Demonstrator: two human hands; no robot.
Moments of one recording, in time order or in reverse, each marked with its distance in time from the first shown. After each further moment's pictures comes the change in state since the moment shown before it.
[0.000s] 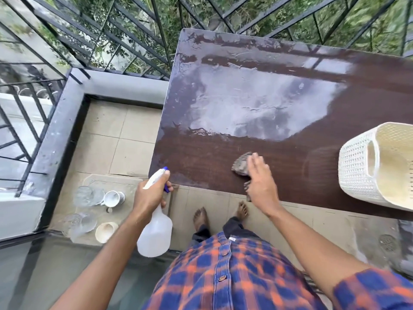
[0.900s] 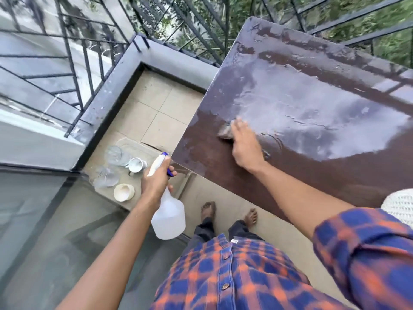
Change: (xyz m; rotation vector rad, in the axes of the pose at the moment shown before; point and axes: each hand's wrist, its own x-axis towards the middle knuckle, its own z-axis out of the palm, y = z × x) left_hand -0.022 -0.003 0.000 -0.285 0.390 -0.131; right_hand 0.149 -0.106 0.011 -0.056 -0.153 -0.437
